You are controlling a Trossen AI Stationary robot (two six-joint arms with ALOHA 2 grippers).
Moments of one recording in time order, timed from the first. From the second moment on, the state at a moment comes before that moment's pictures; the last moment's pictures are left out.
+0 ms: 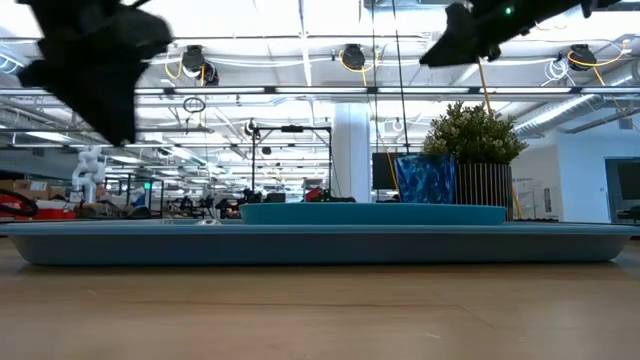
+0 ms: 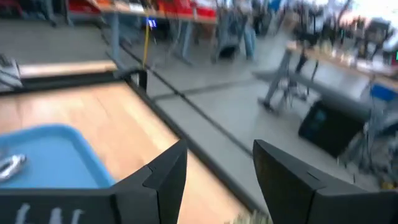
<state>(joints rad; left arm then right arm) -0.47 1.45 1.02 -1.06 -0.44 -1.49 -0.19 0.83 0.66 -0.04 0.53 -0.10</state>
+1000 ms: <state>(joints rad) -0.49 1.05 0.48 -0.63 -0.39 -1.17 0.18 1.18 0.87 -1.05 0.15 1.21</state>
